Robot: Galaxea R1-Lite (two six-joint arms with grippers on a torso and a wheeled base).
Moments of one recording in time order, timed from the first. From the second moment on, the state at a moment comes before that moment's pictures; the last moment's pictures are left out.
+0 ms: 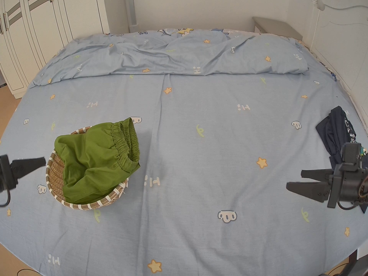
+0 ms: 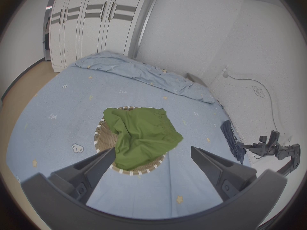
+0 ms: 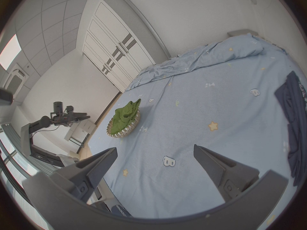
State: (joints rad) left arm 0.25 1.00 -0.78 0.22 -0.49 -0.13; right arm 0.41 1.19 -0.57 -0.19 0.35 0.22
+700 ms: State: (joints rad) left arm -0.07 0.24 -0.48 0.49 -0.25 -0.24; right arm 0.34 0.50 -0.29 0.16 0.26 0.17
